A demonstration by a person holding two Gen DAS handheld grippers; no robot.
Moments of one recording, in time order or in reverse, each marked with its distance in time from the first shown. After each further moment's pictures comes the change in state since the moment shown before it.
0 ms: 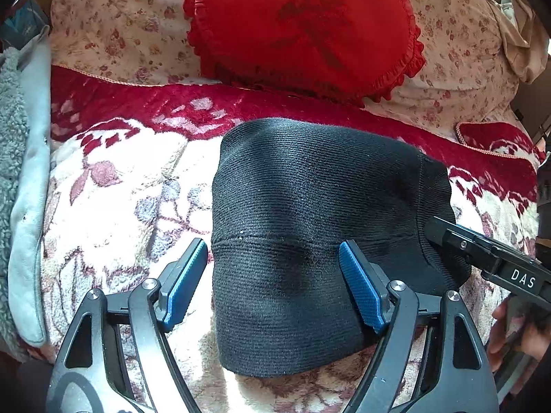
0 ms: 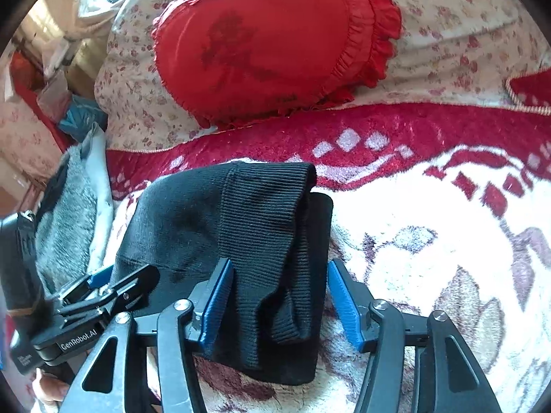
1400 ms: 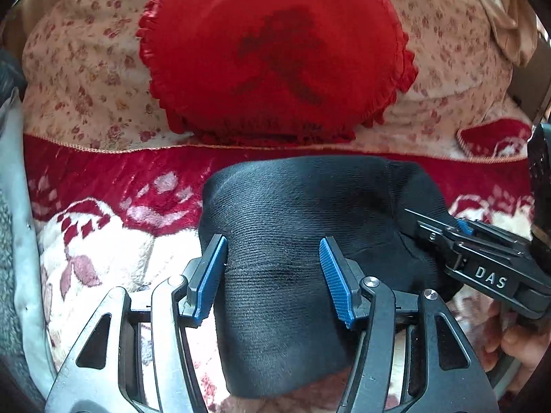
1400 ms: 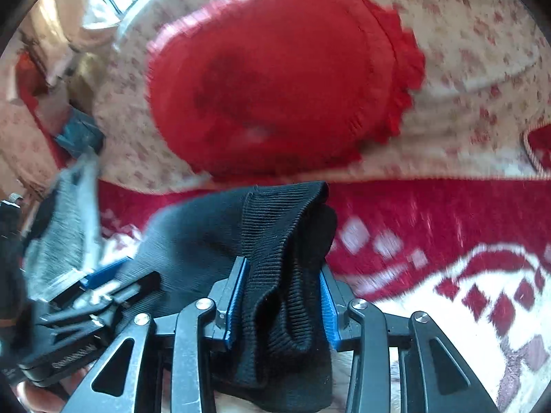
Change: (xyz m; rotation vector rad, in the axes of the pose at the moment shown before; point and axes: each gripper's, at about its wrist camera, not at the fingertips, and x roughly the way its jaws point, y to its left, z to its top) left arm 0.032 -0.031 0.063 0.146 -0.072 0.047; right arm 0.029 0.001 0.059 -0.061 -0.092 -0.043
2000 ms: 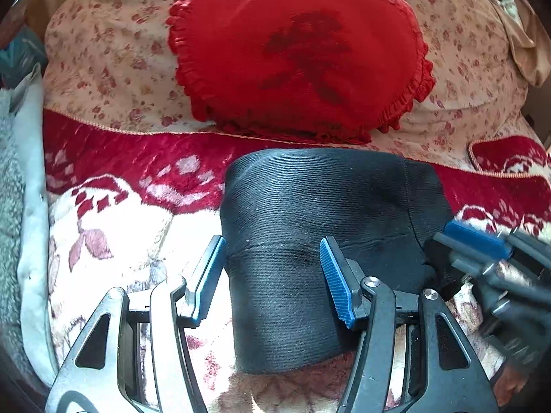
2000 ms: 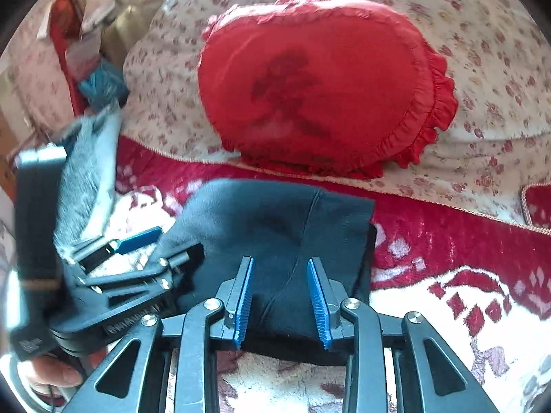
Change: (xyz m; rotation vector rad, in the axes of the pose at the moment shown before) left arm -0.016 0.015 -0.011 -0.118 -0.004 0.022; right arm -0.038 0.055 -0.008 -0.238 0.023 -0.043
